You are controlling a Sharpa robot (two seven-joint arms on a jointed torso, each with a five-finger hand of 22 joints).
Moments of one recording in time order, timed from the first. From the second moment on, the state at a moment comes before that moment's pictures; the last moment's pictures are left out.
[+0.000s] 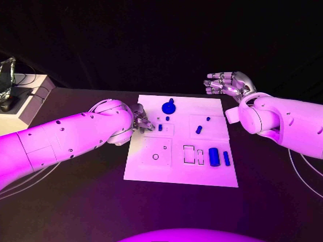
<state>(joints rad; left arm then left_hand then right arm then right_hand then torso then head) 1.24 -0.57 -0.02 1.33 -1.18 -0.05 -0.62 1.04 -0.07 0.60 -0.02 0.07 0.92 0.02 0.73 0.60 1.29 -0.07 0.80 0.43 1.41 -0.11 1.20 1.00 0.07 1.34 -0.11 1.09 1.31 1.28 -0.76 -0.10 1.22 -0.28 -0.43 0.35 1.25 0.00 -0.03 -0.06 0.56 0.77 0.20 0.06 0.05 1.00 0.19 0.06 0.06 0.97 0.18 0.06 0.06 0.05 0.83 0.19 0.07 0.07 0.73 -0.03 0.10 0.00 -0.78</state>
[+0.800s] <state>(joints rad) 1.24 -0.57 -0.02 1.32 -1.16 -0.05 -0.62 1.05 -0.12 0.55 0.02 0.07 0.97 -0.02 0.69 0.58 1.28 -0.07 0.80 0.43 1.41 -0.11 1.20 1.00 0.07 1.34 -0.10 1.09 1.31 1.28 -0.76 -0.10 1.22 -0.28 -0.43 0.35 1.25 0.00 -0.03 -0.06 0.56 0.77 0.20 0.06 0.05 1.00 0.19 0.06 0.06 0.97 0.18 0.06 0.06 0.05 0.83 0.20 0.07 0.07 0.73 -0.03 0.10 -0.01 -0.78</state>
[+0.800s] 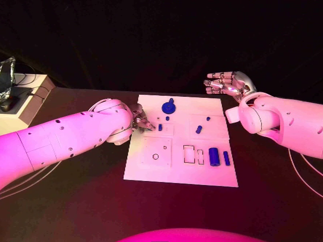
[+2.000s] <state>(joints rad) 1.24 -0.57 -0.02 1.31 -1.16 -0.05 -0.62 1.01 -0.18 0.52 0.10 0.07 0.99 -0.02 0.70 0.60 1.28 -0.07 0.80 0.43 1.41 -0.11 1.20 1.01 0.07 1.34 -0.11 1.09 1.31 1.28 -0.76 -0.10 1.22 -0.29 -0.43 0.35 1.25 0.00 -0.02 -0.09 0.56 0.77 0.20 0.06 0.05 1.00 0.19 0.06 0.06 0.96 0.18 0.06 0.06 0.05 0.81 0.20 0.07 0.07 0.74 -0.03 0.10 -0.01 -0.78</state>
